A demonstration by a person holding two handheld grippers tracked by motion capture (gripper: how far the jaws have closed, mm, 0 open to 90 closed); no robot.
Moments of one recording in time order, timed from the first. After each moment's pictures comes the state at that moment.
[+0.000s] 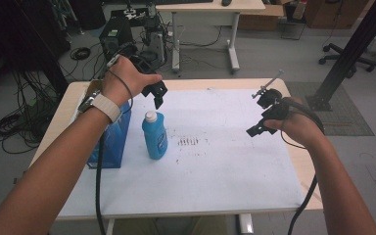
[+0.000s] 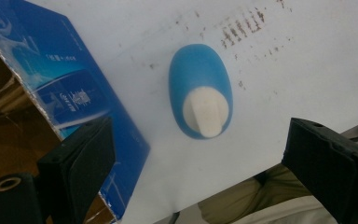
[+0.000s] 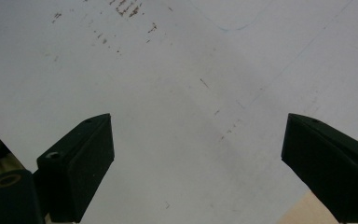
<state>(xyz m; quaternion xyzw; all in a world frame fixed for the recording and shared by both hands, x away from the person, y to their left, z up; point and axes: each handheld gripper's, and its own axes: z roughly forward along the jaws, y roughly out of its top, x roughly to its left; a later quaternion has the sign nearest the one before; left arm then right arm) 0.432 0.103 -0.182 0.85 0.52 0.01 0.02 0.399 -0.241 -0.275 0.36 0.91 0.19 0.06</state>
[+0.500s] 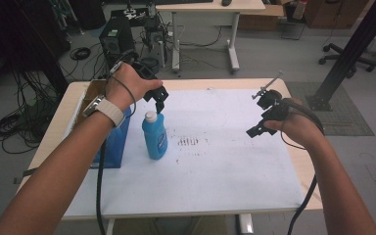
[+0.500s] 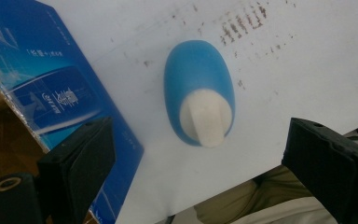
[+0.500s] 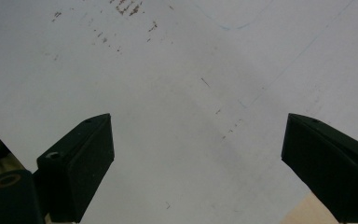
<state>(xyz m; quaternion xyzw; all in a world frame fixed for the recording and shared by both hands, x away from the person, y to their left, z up) 0.435 0.103 -0.200 0.85 0.53 0.00 0.02 0.398 -0.242 -0.278 0.36 0.91 0.19 0.05</state>
